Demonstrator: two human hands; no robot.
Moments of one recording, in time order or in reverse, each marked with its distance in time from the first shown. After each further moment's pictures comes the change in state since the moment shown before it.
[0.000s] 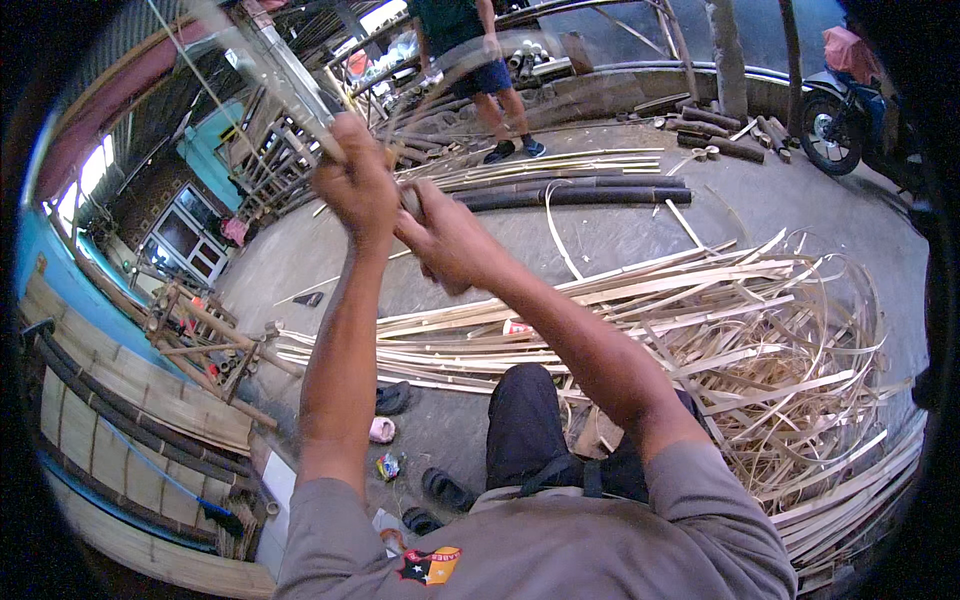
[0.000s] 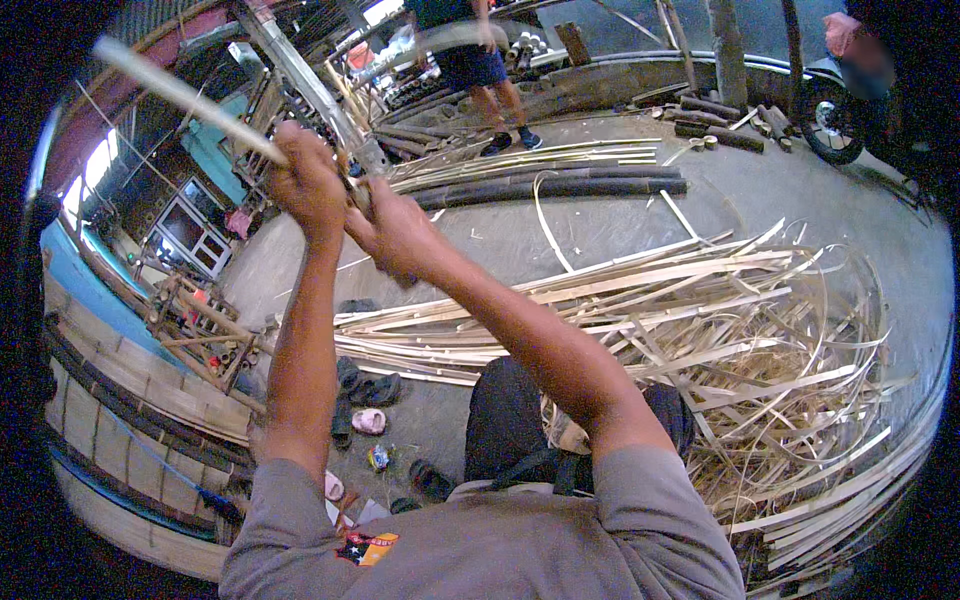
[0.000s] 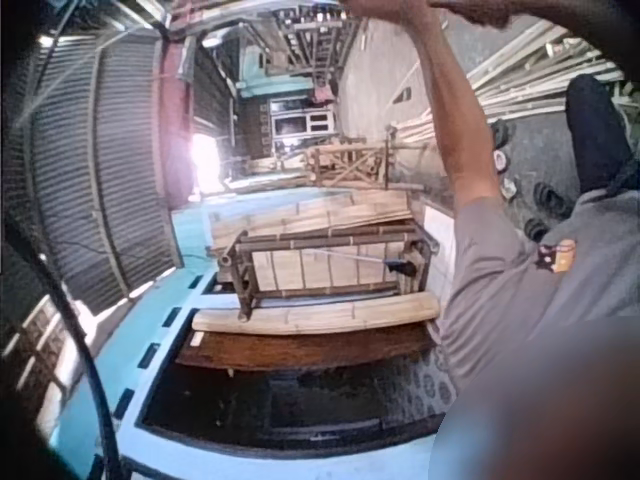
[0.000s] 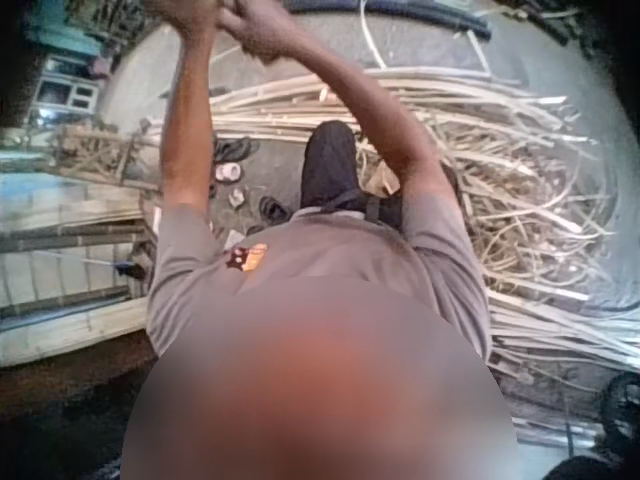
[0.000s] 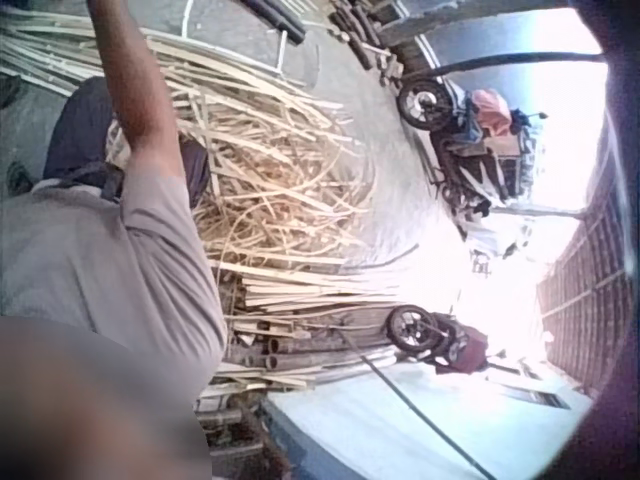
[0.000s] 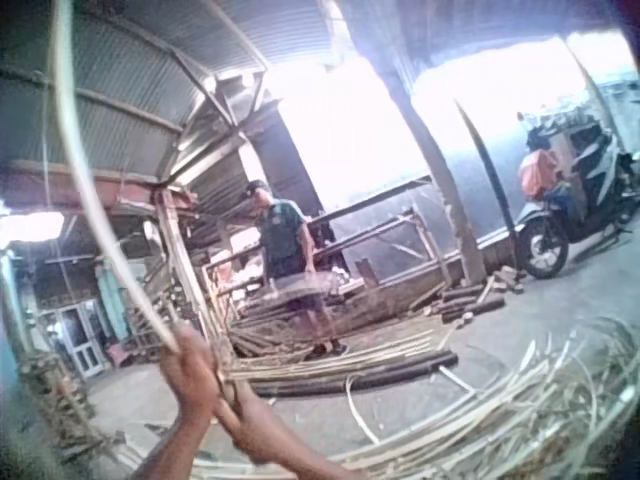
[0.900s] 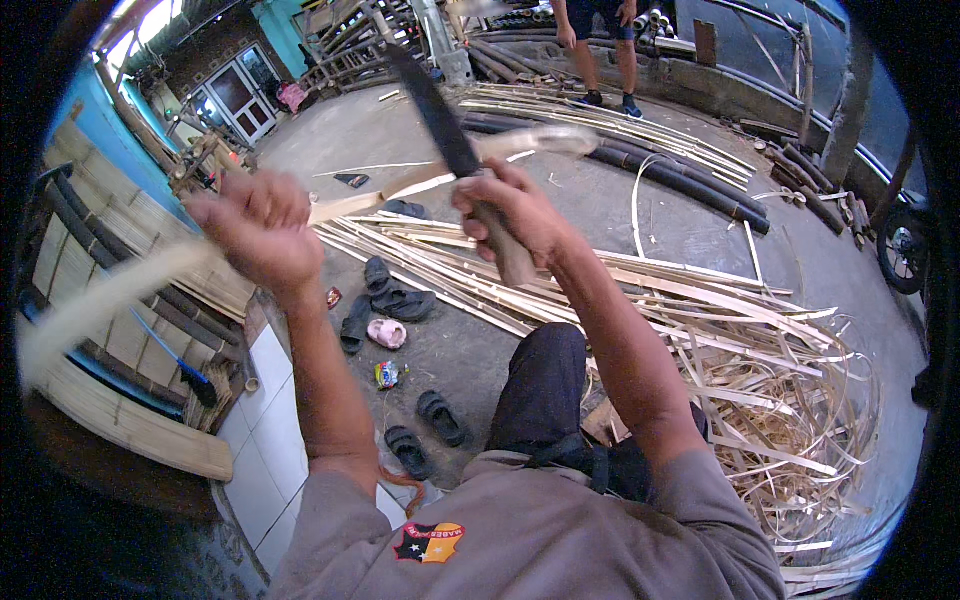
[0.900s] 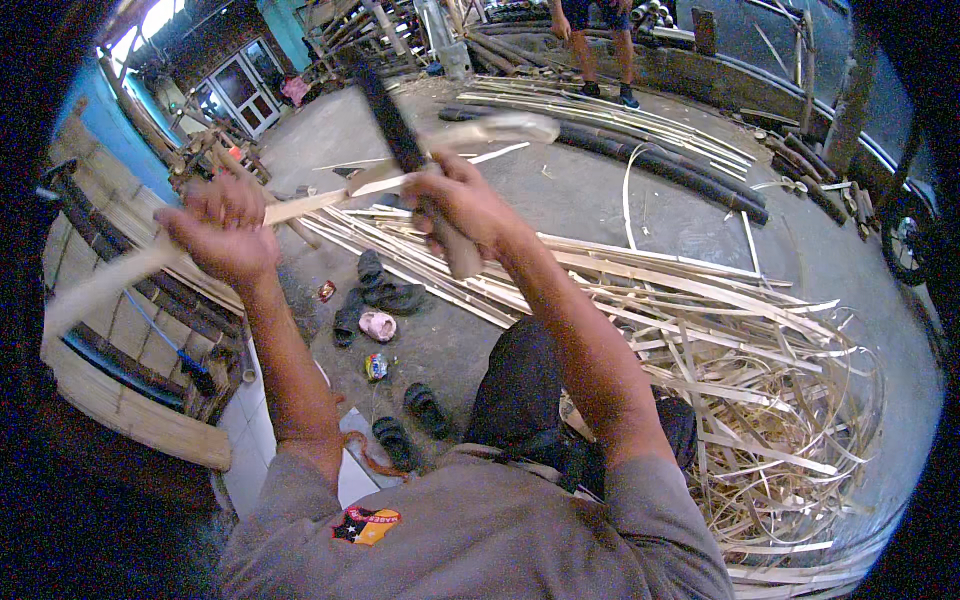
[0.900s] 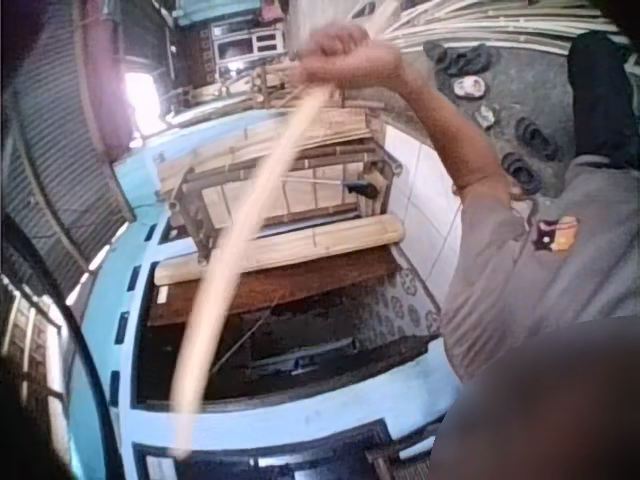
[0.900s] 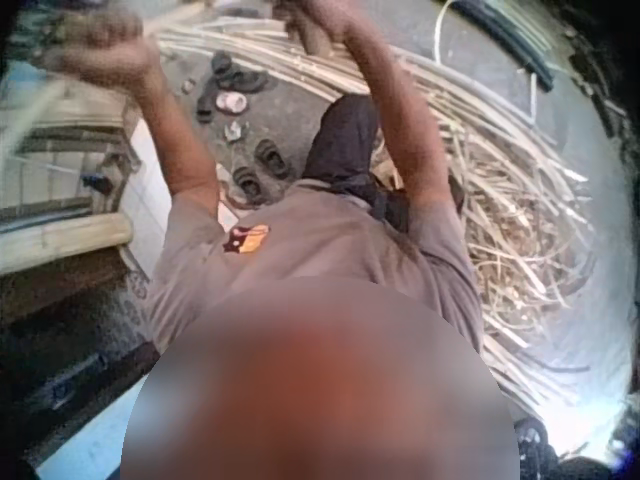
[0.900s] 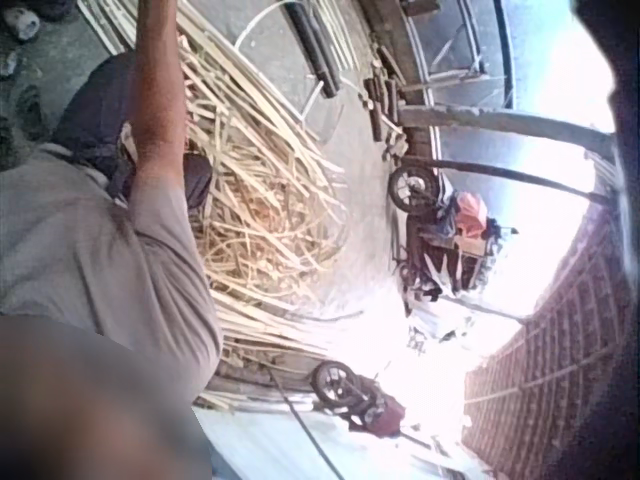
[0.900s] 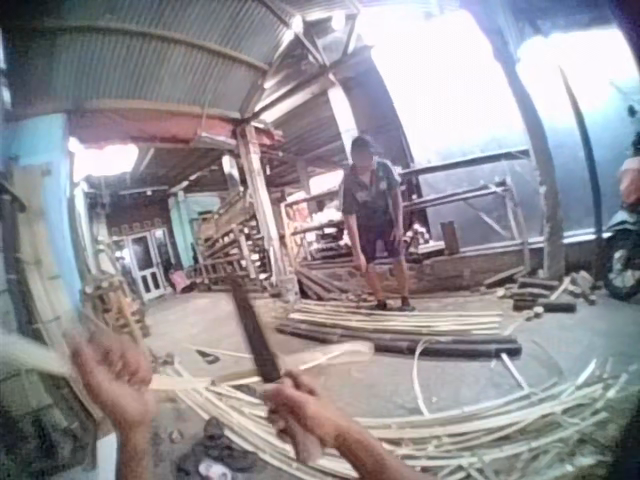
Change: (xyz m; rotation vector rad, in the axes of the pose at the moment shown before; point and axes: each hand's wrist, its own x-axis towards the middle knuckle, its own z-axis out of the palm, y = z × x) left_hand -0.023 0.058 -0.218 -0.169 0.164 -0.250; right_hand 0.008 0.060 0.071 0.635 -0.331 0.299
